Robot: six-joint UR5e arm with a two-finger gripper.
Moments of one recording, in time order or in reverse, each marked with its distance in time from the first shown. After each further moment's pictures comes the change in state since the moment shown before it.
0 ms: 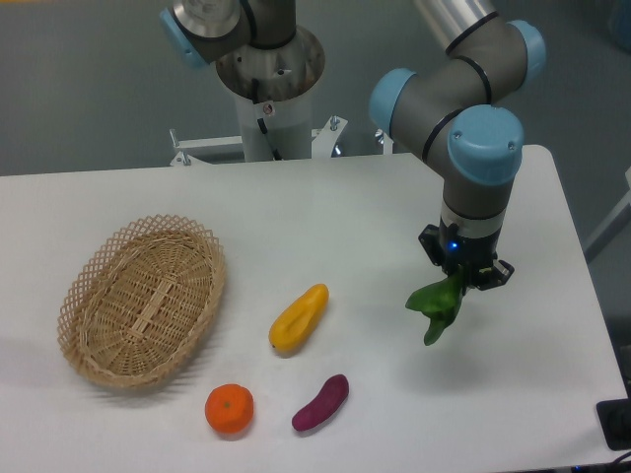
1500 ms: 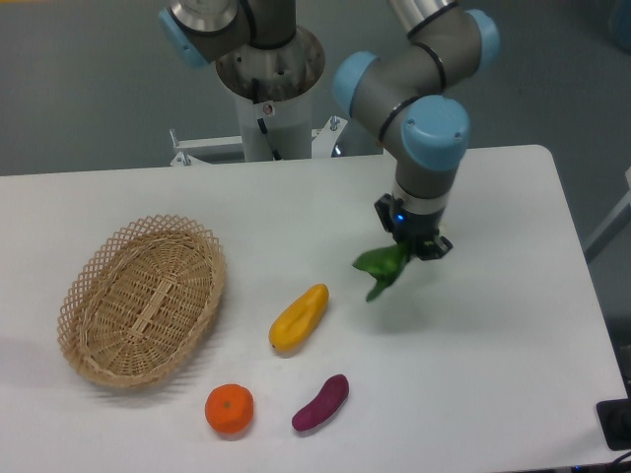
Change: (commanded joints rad) arm -0.005 0.195 -0.377 0.003 -0.012 0.258
